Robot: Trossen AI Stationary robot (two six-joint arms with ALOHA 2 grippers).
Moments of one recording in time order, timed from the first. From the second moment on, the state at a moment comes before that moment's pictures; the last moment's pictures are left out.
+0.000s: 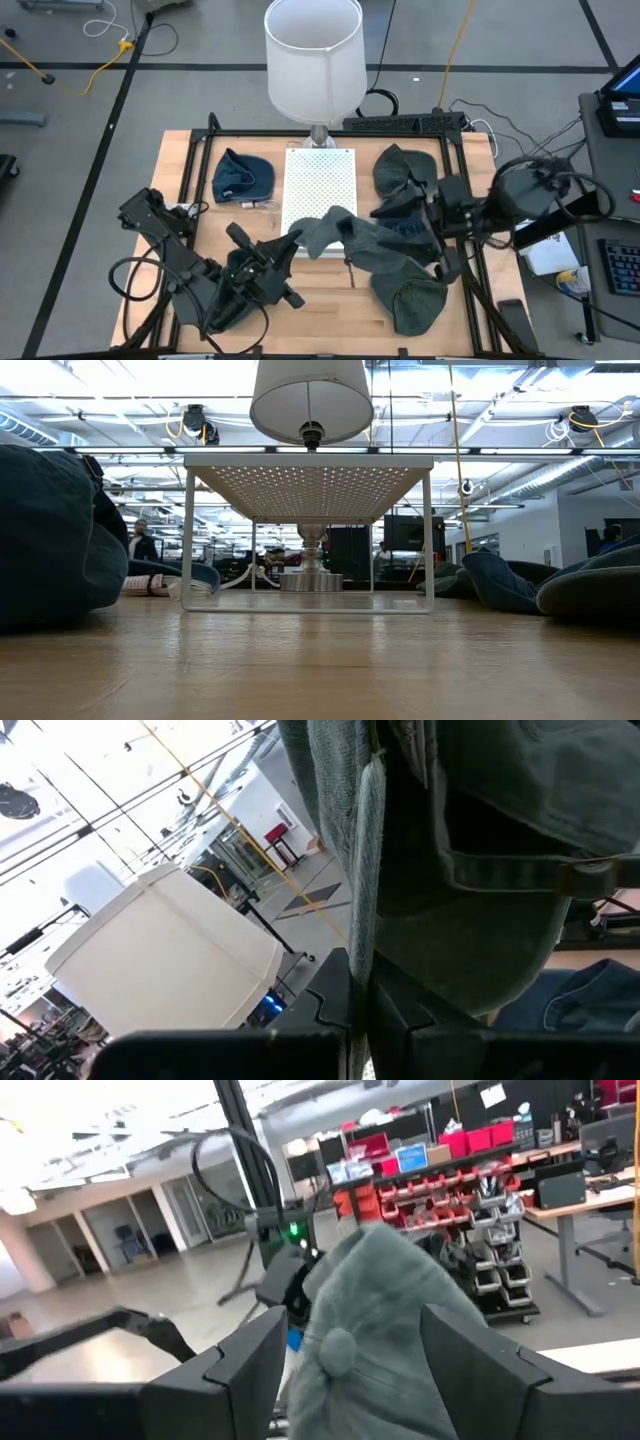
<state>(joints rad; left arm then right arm) -0.73 1.80 1.93 0.09 -1.51 0.80 0.56 1.44 1.95 -0.43 0.40 0.29</state>
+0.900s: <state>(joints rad) -0.73 1.80 1.93 0.10 -1.53 0.78 0.61 1.43 1.95 -0.47 0.40 0.24</state>
